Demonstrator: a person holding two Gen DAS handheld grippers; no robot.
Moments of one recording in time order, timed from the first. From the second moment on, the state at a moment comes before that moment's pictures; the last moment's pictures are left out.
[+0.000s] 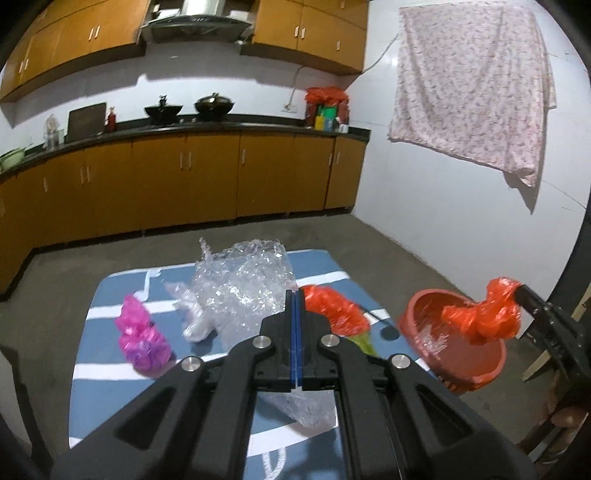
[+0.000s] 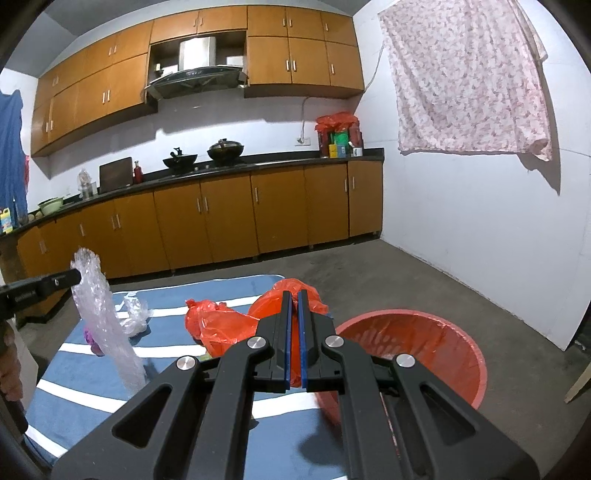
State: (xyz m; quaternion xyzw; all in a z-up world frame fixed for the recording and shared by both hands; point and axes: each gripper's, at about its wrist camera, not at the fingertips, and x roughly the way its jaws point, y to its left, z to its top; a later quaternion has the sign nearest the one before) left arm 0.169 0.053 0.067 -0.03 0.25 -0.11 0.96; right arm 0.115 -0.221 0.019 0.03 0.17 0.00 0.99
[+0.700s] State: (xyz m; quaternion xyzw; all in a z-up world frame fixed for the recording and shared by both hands) left arm 0.176 -0.102 0.118 0.01 0.20 -0.26 0.95; right arm 0.113 -0.301 0.030 0.05 0.16 -0.08 0.98
